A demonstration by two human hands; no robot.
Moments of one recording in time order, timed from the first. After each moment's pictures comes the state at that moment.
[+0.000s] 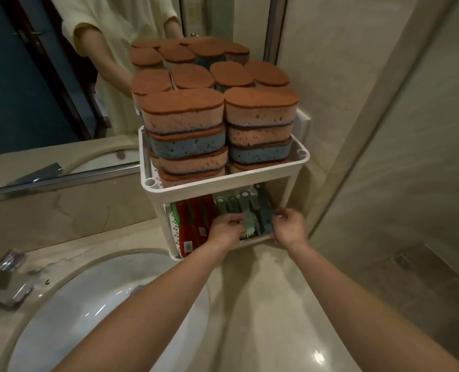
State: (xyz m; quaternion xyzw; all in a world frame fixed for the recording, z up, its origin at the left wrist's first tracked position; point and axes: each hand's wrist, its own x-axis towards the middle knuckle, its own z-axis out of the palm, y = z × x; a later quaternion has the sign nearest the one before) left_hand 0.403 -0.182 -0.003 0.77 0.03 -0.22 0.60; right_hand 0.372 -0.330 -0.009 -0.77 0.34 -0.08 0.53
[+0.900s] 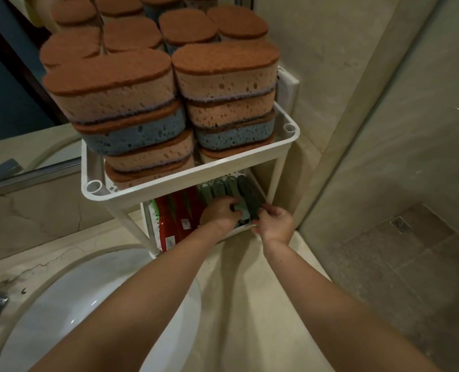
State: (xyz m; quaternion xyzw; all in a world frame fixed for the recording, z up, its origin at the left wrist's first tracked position) left_hand 0.448 -0.219 -0.041 0.92 -0.11 -0.19 0.31; right_hand 0.381 -0.315 -0.051 -0.57 0.46 -0.15 0.66
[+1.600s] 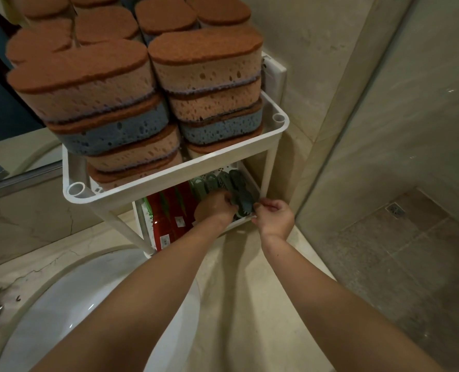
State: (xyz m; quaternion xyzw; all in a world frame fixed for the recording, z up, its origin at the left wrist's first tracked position) left_hand 0.448 -0.229 -0.036 0.95 -0.08 -0.17 0.24; right_hand 0.377 -0.320 -0.053 -0.56 0.48 -0.19 0.65
